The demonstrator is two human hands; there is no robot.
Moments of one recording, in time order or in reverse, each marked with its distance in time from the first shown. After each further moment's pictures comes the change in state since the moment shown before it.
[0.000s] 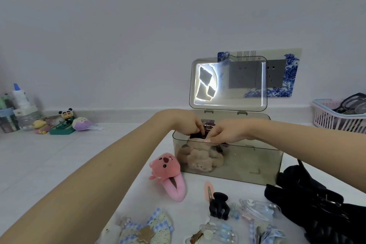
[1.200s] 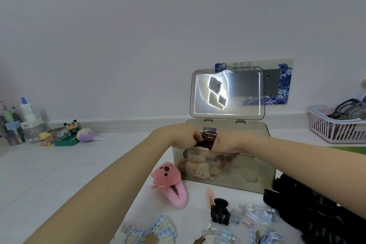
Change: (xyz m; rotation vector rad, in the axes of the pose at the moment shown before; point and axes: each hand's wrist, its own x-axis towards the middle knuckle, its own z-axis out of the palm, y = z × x) left_hand -0.013 -0.001 0.013 -0.009 0.064 -0.004; right_hand 0.007 -0.012 0.018 -0.012 0.048 0.310
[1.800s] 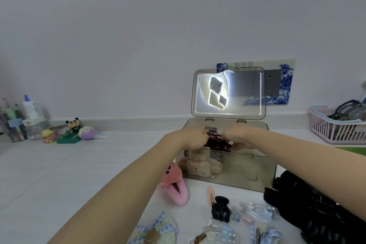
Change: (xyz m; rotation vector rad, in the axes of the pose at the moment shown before) left_hand 0.009 0.017 0.013 -0.214 0.073 -0.030; right_hand 0.001 0.013 -0.016 0.420 0.164 0.111
